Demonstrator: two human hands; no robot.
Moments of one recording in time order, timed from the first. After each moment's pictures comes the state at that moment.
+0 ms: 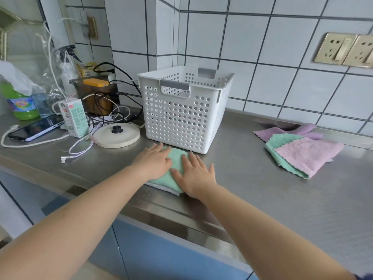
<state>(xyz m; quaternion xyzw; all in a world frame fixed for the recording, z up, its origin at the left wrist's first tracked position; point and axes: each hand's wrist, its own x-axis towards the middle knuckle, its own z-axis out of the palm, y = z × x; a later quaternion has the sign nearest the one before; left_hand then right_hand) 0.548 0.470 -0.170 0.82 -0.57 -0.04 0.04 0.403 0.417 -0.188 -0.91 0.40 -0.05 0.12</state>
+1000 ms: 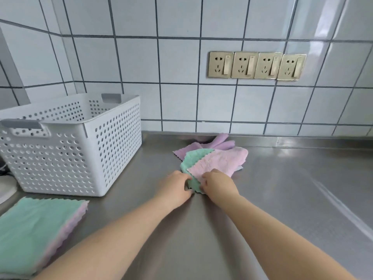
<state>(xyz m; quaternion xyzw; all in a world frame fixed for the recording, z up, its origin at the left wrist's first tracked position) 0.302 0.272 -0.181 0.71 -0.68 -0.03 0.20 0.157 0.227 -0.171 -0.82 0.56 -0.12 0.06</state>
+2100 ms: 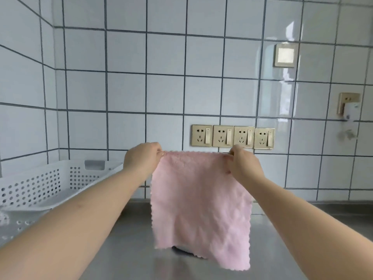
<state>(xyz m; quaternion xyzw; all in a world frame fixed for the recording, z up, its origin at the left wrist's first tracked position) 0.351 0.186 0.047 0.68 -0.61 0.24 0.31 0.090 0.145 0.042 -0.70 0.59 -0.40 -0.04</state>
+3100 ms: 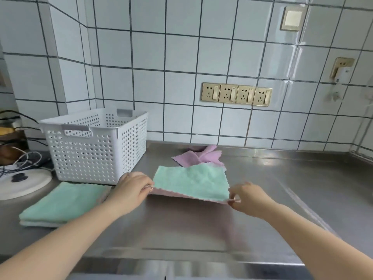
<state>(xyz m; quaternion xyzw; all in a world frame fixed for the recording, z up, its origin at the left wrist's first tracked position) 0.378 0.423 -0.140 0.62 -0.73 0.12 0.27 0.033 0.341 -0.120 -0.85 0.52 -0.05 -0.03</state>
